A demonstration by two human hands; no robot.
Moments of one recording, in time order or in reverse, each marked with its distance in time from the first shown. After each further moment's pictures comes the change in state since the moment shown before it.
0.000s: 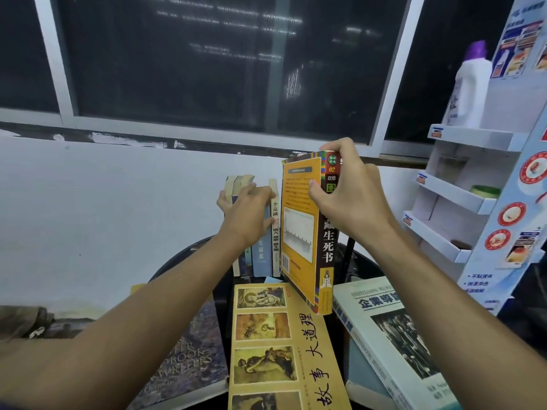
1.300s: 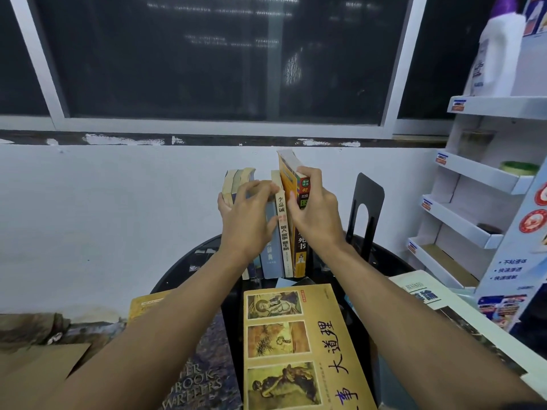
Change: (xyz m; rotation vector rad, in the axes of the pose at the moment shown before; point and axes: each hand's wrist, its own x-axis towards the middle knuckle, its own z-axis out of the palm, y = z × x) left_hand -0.010 -0.010 0.009 -0.020 0.161 0.062; right_hand 0.019 0.082 0.145 0.141 0.148 -0.108
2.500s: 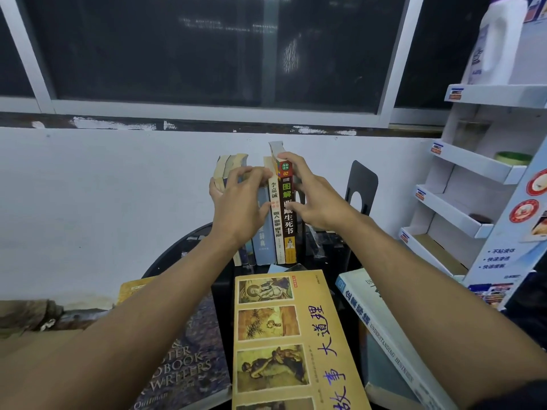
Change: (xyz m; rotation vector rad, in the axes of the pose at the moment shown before) left_hand 0.002 -0.001 0.004 -0.009 -0.014 -0.016; right_hand 0.018 0.010 -0.034 0.107 -0.586 0.119
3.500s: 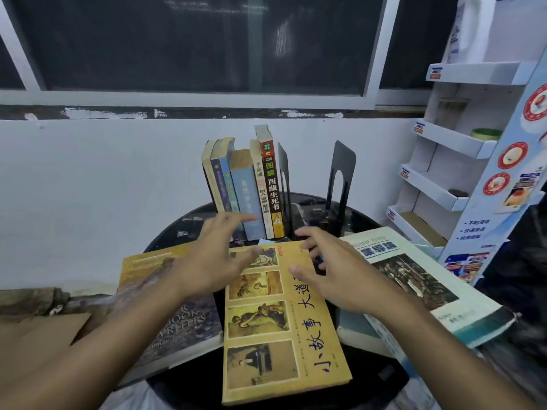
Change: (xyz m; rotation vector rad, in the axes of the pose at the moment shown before) left_hand -0.115 0.014 -0.055 -0.260 -0.418 -0.025; right_hand -0.178 -0.035 0.009 -0.103 -0.115 0.251
